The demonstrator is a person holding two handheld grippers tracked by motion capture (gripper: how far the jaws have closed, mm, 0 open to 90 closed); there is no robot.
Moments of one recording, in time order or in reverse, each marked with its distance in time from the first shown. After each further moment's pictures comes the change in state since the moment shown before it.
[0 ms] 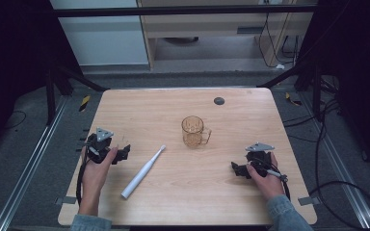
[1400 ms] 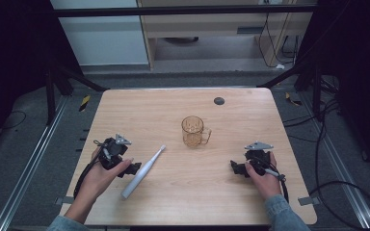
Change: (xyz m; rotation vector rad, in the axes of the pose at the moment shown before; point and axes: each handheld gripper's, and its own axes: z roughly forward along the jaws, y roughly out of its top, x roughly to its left) left arm -0.050 0.014 -0.017 0.294 -0.163 0.196; right arm 0.001 0.003 0.004 -0.001 -0.026 0.015
